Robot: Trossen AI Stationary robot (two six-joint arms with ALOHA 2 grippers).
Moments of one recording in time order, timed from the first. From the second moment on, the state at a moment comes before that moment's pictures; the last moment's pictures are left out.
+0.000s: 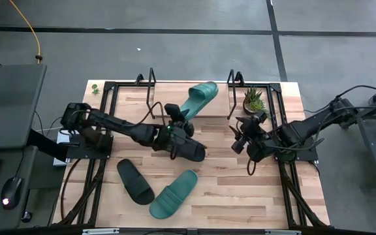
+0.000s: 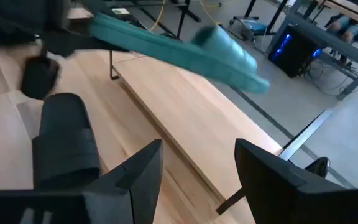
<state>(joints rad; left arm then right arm) -0.02 1.70 1.15 0.00 -1.06 0.55 0.46 1.15 1.07 -0.85 1.02 0.63</state>
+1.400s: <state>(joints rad) 0.18 2.12 1.52 0.01 -1.07 0.66 0.48 1.15 1.07 -0.85 1.04 0.63</state>
